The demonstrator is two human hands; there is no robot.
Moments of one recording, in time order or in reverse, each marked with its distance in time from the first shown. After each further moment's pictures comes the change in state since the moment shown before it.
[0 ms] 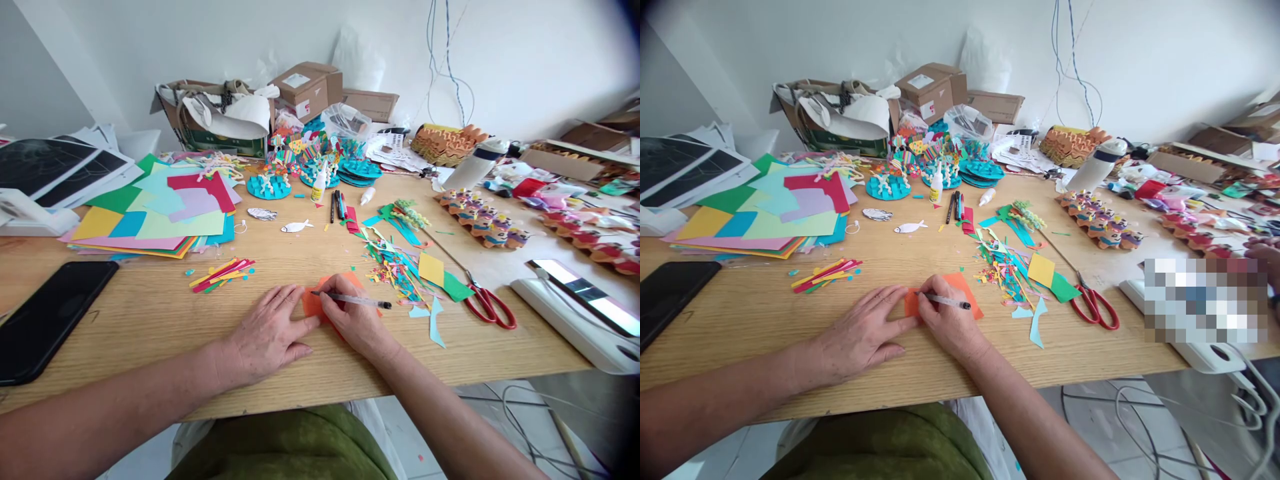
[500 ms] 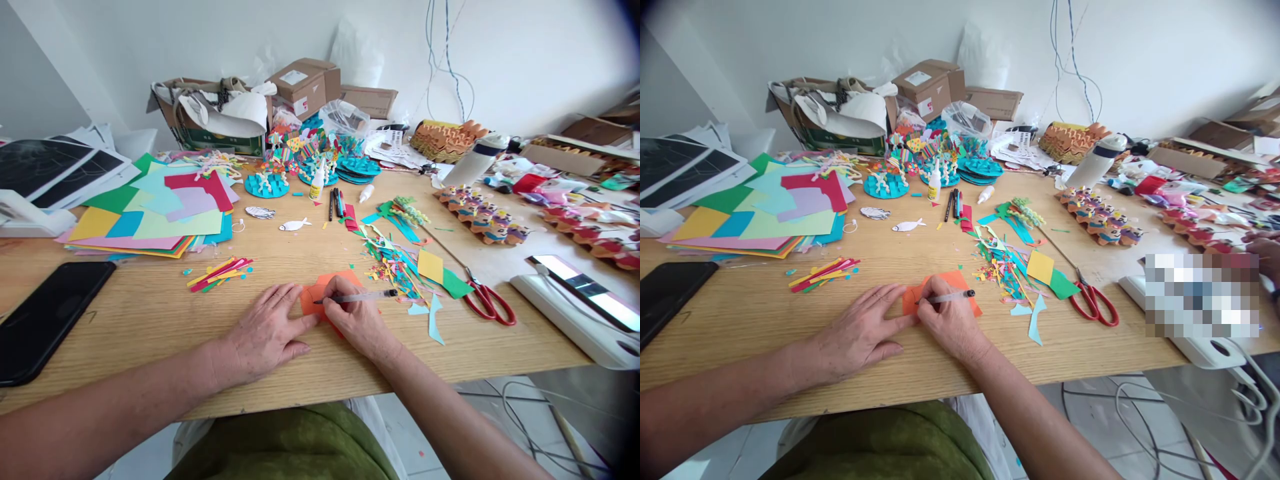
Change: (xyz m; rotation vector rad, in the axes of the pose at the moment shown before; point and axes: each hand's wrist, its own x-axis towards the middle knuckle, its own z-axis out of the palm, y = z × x) left_hand -0.001 0.000 0.000 0.004 0.024 0.020; right_hand -0.003 -0.005 -0.006 0.067 -0.034 0.034
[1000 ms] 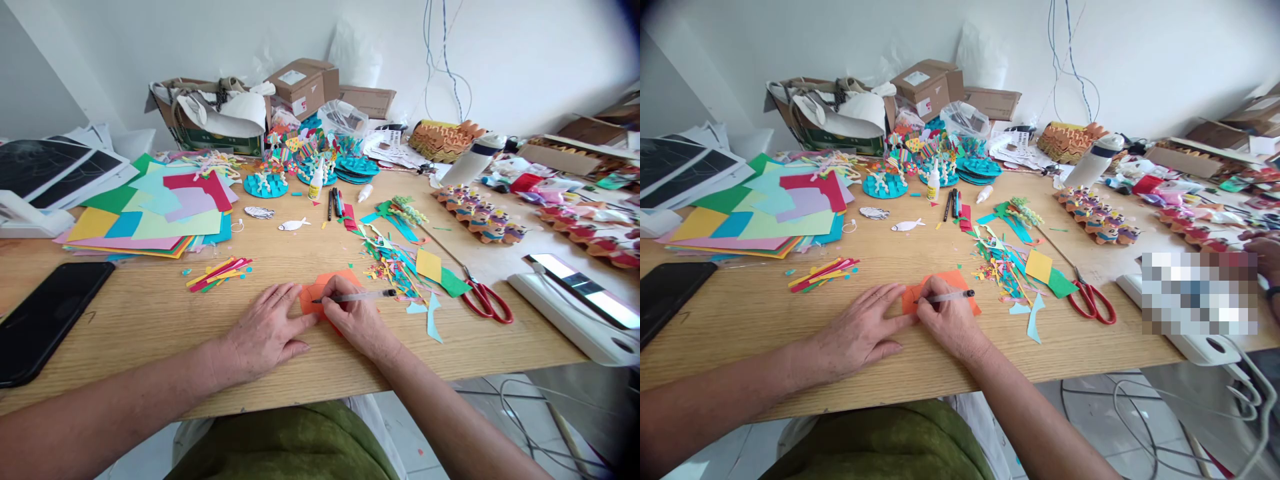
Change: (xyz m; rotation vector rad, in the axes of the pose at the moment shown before) left_hand 0.001 0.000 -0.001 0.005 -0.015 -0.005; right_hand 0.000 -0.001 0.000 0.036 0.012 0.015
